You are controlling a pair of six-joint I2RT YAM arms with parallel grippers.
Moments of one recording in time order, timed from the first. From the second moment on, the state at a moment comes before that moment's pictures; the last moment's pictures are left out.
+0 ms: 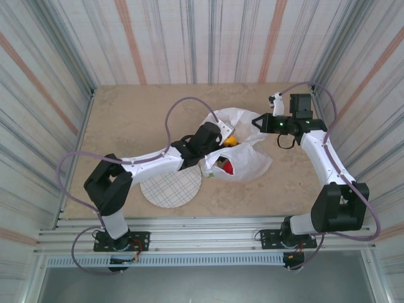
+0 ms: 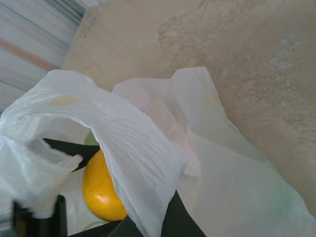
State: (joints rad) left arm -0.89 1.77 1.24 -0.07 -0.11 0.00; right arm 0.05 1.40 1.17 -0.54 -0.66 0.18
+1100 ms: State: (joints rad) left arm -0.89 1.68 1.15 -0.06 -0.11 -0.03; right arm 0.07 1.36 1.18 -0.43 -0.66 0.28
